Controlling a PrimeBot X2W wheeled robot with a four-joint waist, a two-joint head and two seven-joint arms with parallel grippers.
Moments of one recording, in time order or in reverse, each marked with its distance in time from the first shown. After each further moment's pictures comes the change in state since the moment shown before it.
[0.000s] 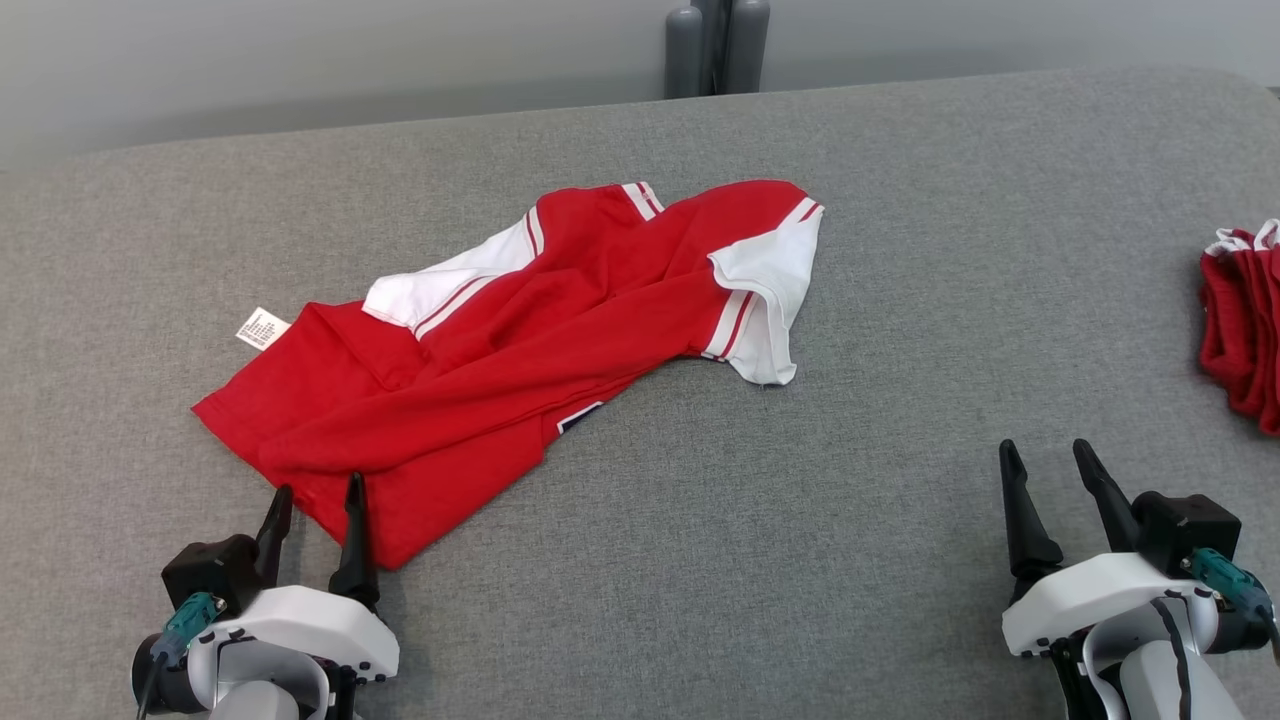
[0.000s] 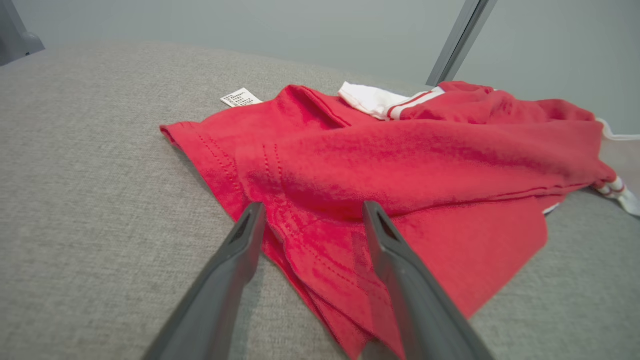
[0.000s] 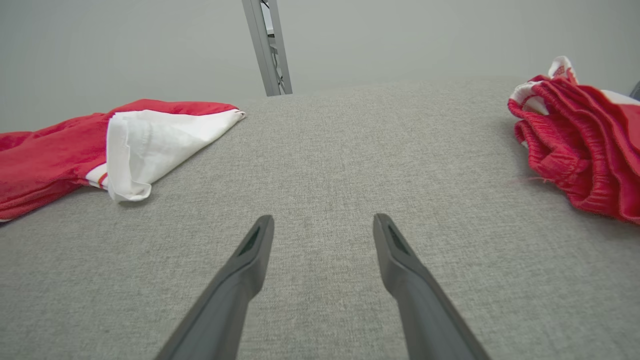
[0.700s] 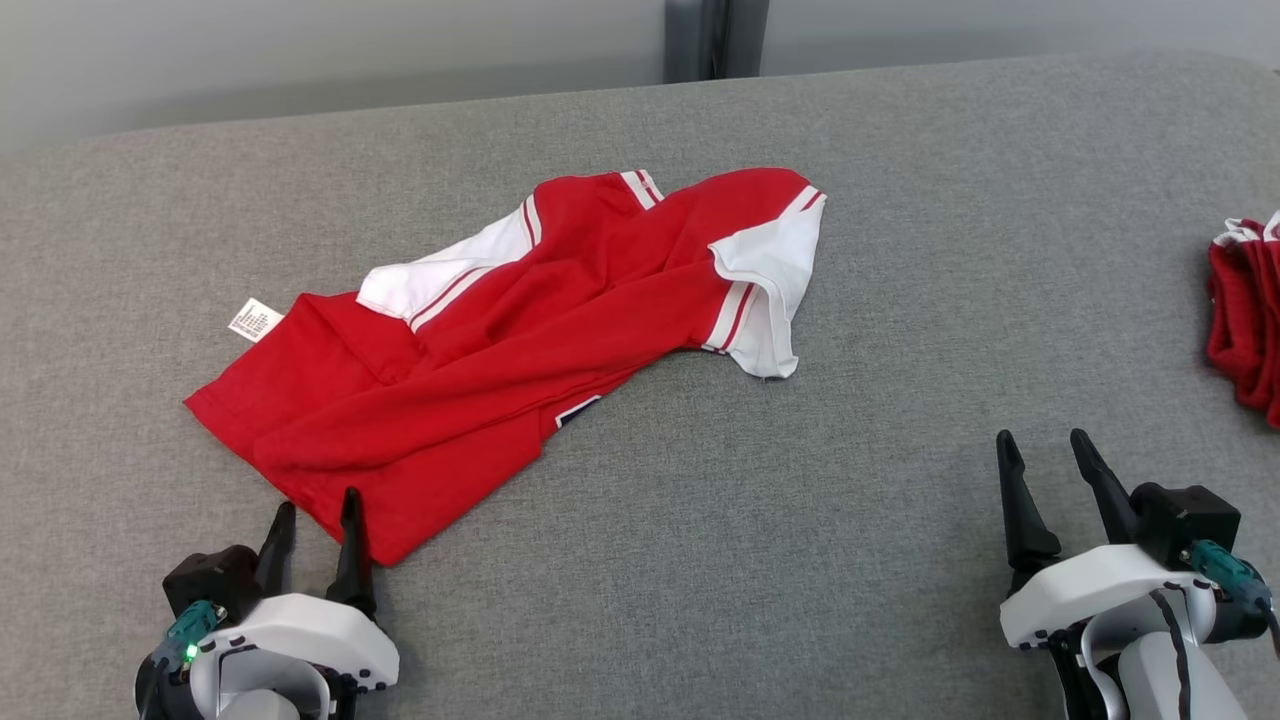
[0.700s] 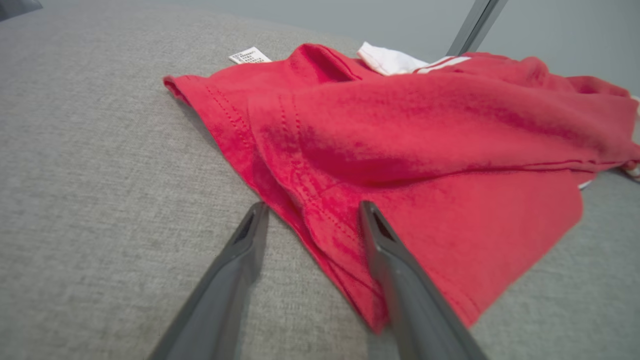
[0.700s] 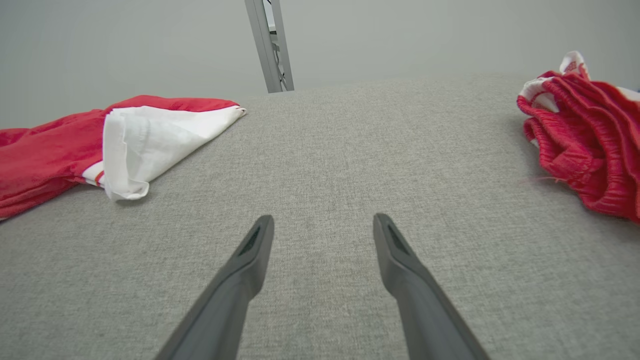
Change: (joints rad) left arm 0.000 0.000 -0.002 0.039 -0.028 0.005 0.000; right arm -0.011 0.000 0.003 -0.003 0.001 0.000 0.000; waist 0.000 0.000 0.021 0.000
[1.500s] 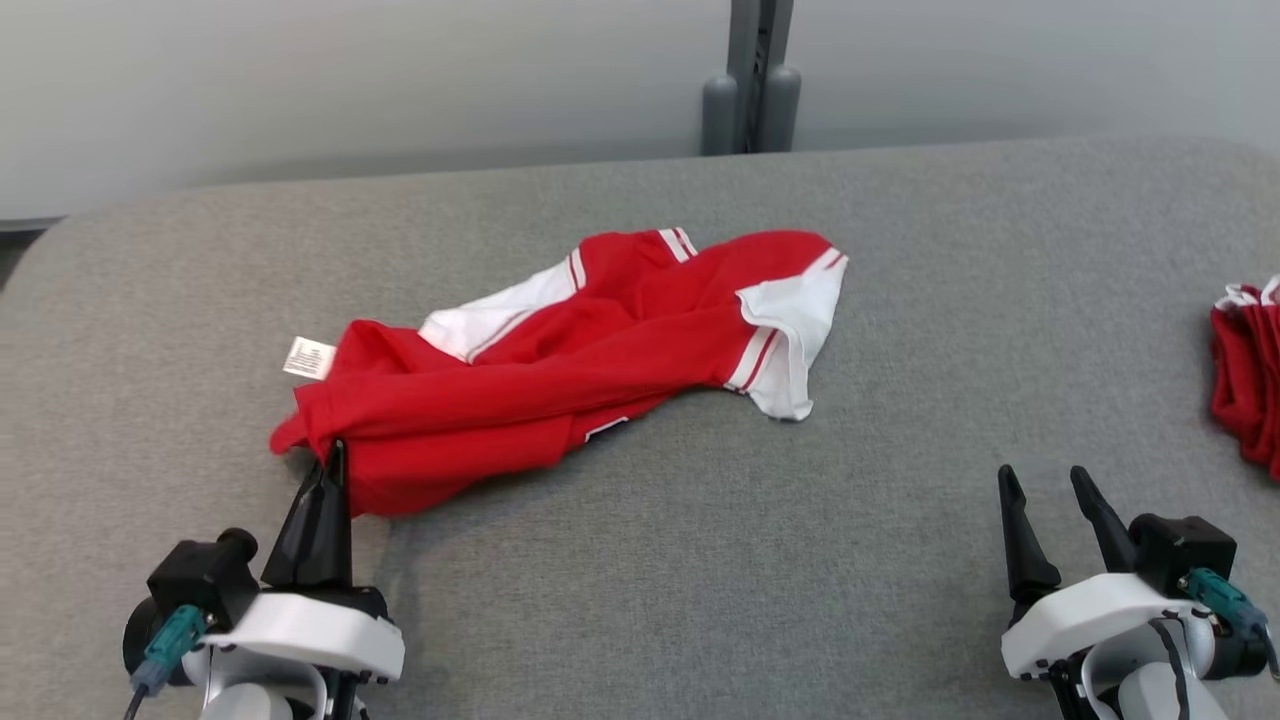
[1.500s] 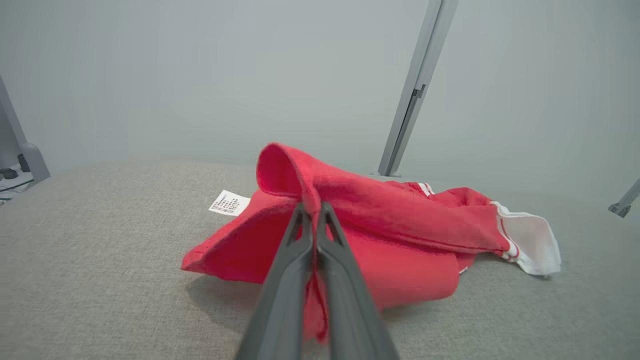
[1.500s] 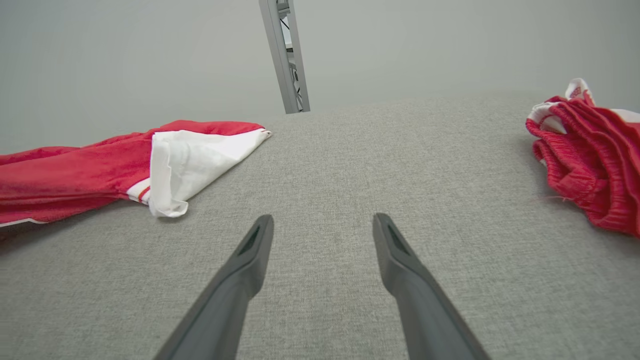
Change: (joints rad) left arm 0.073 0.000 -0.002 -0.286 0.072 -0.065 0.000; right arm 0.026 0.001 0.000 0.027 0.014 0.000 0.000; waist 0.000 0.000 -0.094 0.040
